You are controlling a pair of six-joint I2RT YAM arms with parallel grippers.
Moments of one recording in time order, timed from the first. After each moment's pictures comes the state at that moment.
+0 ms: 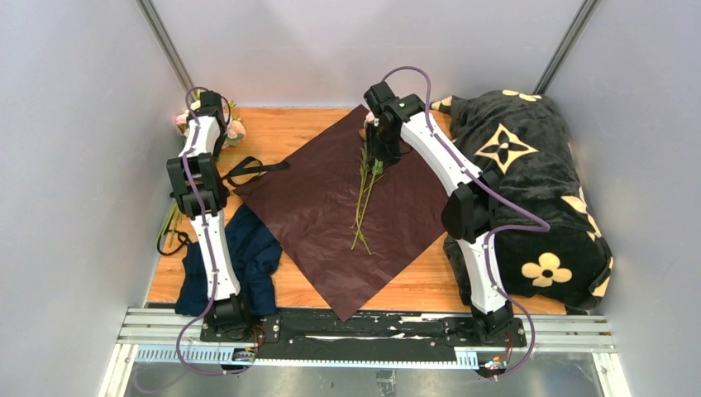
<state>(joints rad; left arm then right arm) 0.22 2.44 2.16 -0.84 -0.49 0.51 0.54 2.22 2.31 -1.24 -0.01 0.45</state>
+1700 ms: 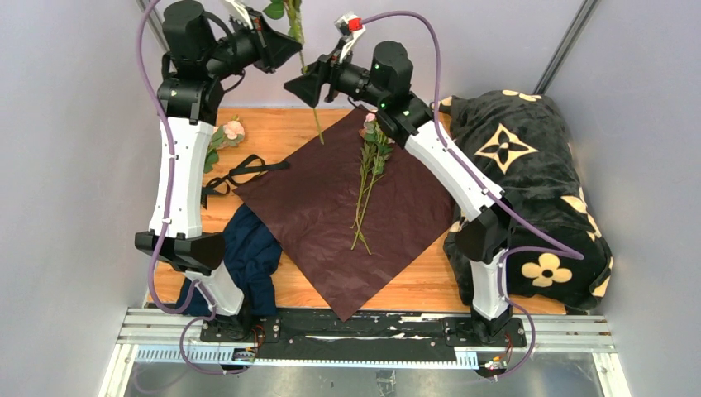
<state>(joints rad) -0.11 1.71 2.30 -0.55 0.65 -0.19 0.65 1.98 2.20 -0.03 -0.49 0.33</state>
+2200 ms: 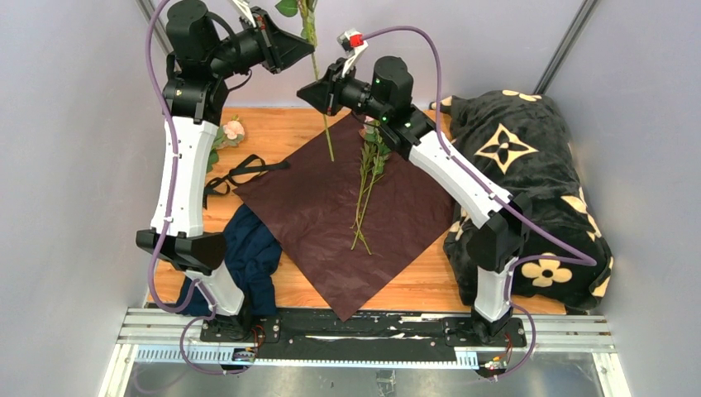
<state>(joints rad) -0.16 1.72 2.28 -0.47 0.79 -0.35 0.69 1.88 1.99 0.05 -0.46 0.33</state>
